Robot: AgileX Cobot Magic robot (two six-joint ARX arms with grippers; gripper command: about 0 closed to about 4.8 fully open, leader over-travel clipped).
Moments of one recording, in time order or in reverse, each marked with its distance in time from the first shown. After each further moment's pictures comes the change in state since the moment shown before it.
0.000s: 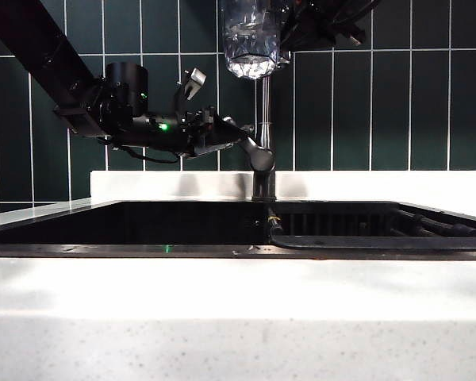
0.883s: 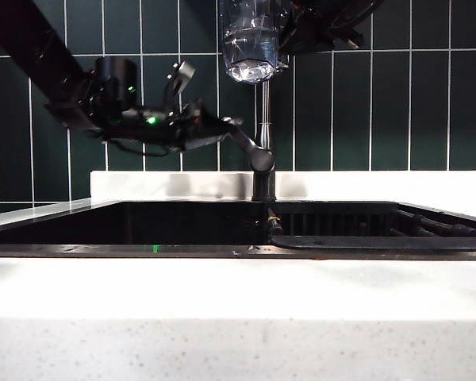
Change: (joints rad) left arm 0.039 -0.002 0.043 -0.047 0.103 0.004; right arm 0.000 0.013 0.000 0.013 -0.004 -0.007
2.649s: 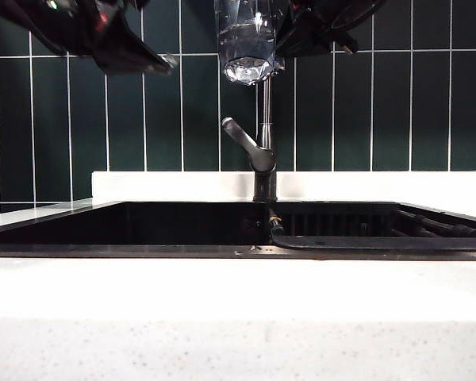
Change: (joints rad) left arm 0.075 -0.512 -0.096 -1.432 0.164 0.919; right arm 0.000 0.000 0.000 -0.056 -0.094 -0.010
